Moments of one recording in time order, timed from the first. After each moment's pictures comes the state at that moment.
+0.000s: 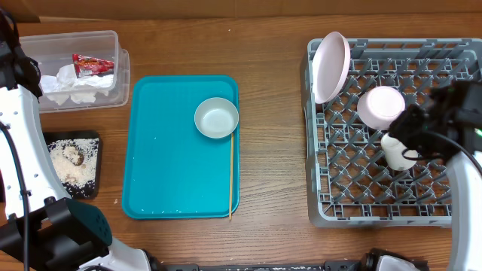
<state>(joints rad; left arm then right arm) 0.43 1.77 1.84 -0.94 -0.61 -0.64 -0.28 1.33 1.16 -0.96 -0.27 0.40</state>
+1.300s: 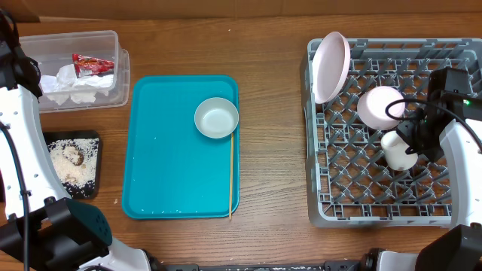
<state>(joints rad) 0.43 1.77 1.84 -0.94 -0.61 -0.64 -0.25 1.51 1.26 -1.11 0.15 0.62</state>
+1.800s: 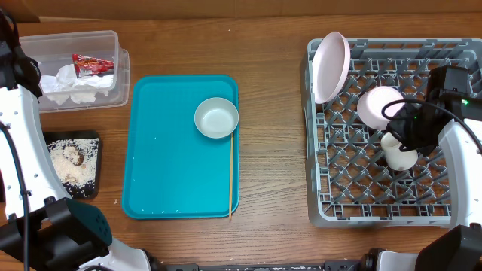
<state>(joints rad) 0.43 1.77 1.84 -0.94 -0.61 -0.64 -0.24 1.51 1.26 -1.09 -0.03 0.50</state>
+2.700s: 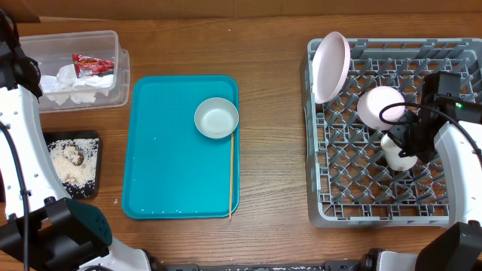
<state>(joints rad) 0.43 1.77 1.84 -0.94 -0.61 -0.64 -0.23 1.51 1.21 -1.09 0.10 0.58</state>
